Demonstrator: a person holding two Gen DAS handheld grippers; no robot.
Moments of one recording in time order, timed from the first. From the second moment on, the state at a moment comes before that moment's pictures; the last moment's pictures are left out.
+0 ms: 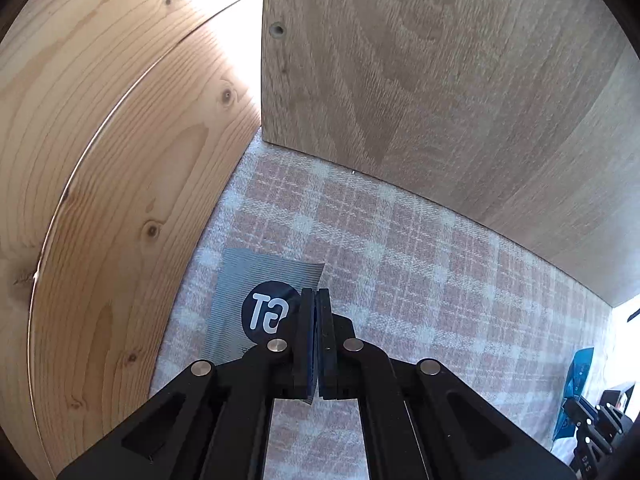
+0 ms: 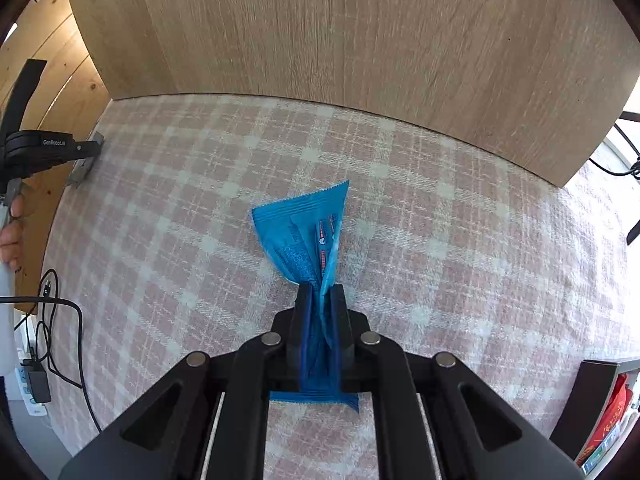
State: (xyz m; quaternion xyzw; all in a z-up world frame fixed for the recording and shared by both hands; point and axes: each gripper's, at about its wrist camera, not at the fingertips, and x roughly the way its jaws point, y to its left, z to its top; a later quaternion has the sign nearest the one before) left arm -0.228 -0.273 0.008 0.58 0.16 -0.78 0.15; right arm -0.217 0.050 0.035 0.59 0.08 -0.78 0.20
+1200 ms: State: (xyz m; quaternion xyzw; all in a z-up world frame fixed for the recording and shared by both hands) left arm -0.146 0.109 0.171 0.52 0.00 -0.84 -0.14; right arm -0.126 0.241 0.145 0.51 0.01 -0.86 0.05
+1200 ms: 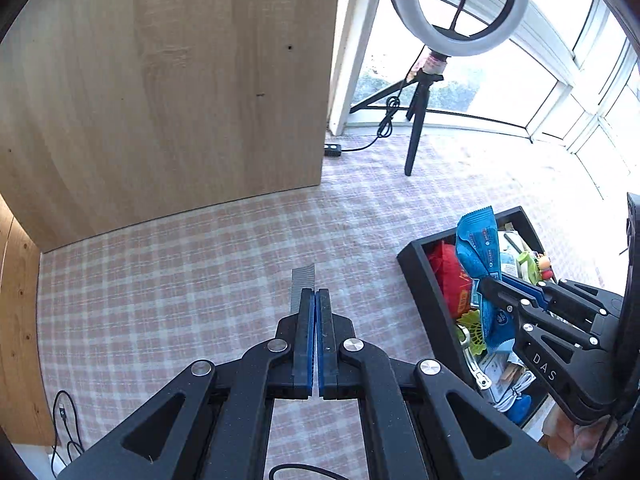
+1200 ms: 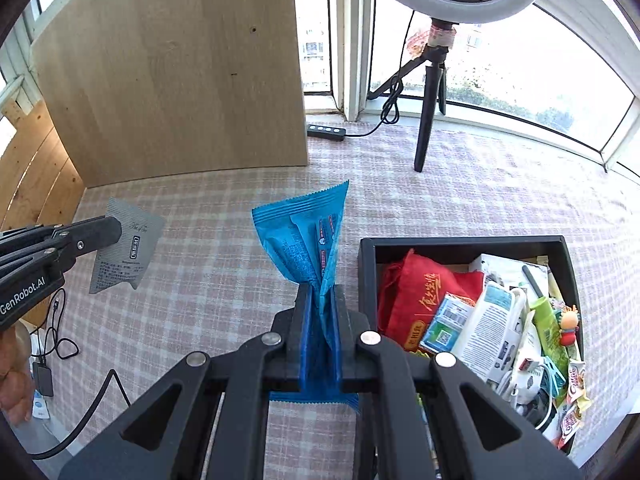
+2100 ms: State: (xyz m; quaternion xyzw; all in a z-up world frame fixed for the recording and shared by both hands) left arm -0.109 0.388 0.174 0.54 -0.07 -0.78 -0.30; right arm -0.056 0.488 0.153 0.53 -0.11 -0.84 -0.12
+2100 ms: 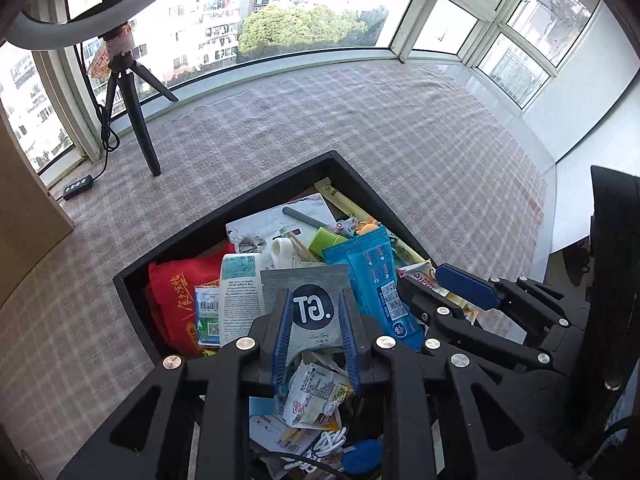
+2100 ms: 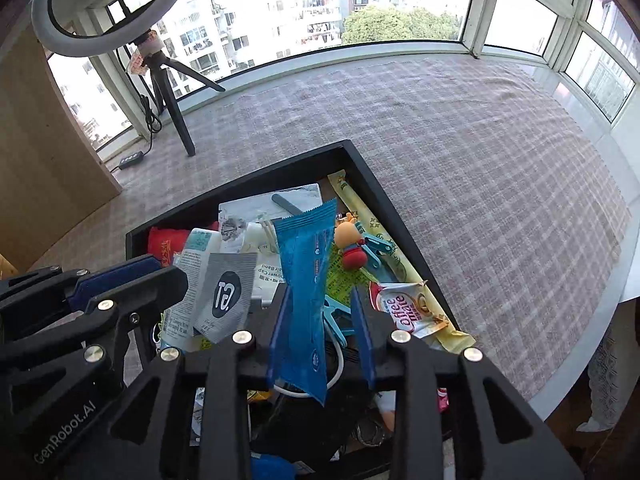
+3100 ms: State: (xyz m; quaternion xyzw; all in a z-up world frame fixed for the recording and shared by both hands) left arm -0.043 0.148 0.186 0.49 0.00 -0.86 -0.12; right arm -0.024 0.334 0.186 0.48 -0.02 -0.88 -0.04
